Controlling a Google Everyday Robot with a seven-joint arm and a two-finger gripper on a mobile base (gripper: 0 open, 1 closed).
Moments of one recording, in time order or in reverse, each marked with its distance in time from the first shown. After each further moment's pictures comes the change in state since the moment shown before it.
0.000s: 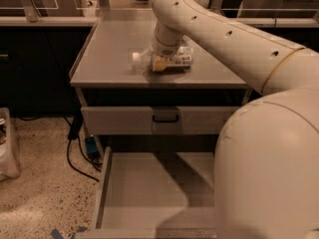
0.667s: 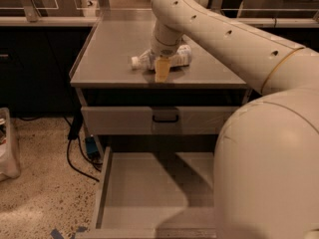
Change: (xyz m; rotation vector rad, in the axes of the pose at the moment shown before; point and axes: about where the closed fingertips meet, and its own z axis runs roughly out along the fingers) arm 0.000 0.000 0.000 0.000 0.000 0.000
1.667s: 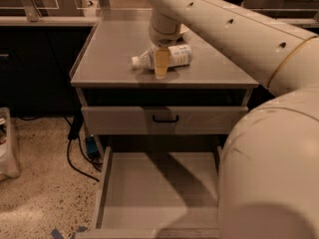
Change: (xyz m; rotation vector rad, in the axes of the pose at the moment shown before) arm -0.008 -0.015 -0.047 0.059 0.067 -0.015
